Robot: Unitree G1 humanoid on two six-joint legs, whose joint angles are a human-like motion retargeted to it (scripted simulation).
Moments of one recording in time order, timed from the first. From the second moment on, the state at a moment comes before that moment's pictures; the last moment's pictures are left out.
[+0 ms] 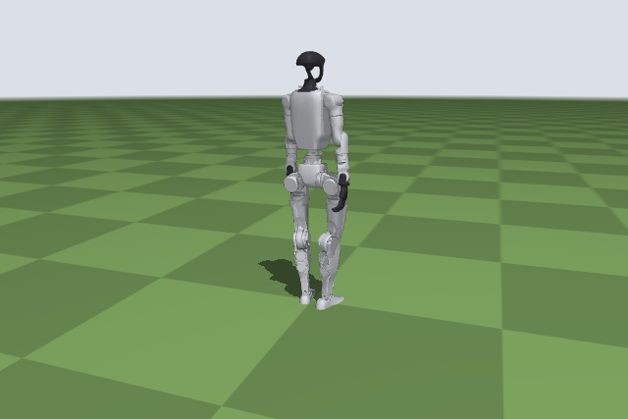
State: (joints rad) left arm -0.09 0.09 0.32 1.65 -0.11 0.15 -0.16; right arm 0.04 -0.17 0.05 1.60 -0.38 0.12 0.15; waist -0.20 0.04 -0.08; left_leg -0.02 -0.02 0.33 0.00 -0.05 0.11; right_leg -0.03 0.04 -0.24 0.02 -0.04 -0.06
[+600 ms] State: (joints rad) left arm -0.01 0.10 0.28 1.70 0.05 0.14 -0.13; right arm -0.11 -0.09 0.21 1.46 -0.30 0.09 0.17; waist -0.17 0.08 -0.08; left_leg -0.02 -0.03 0.33 0.00 -0.05 0.11; right_leg -0.02 0.04 -0.25 0.03 -0.05 -0.07
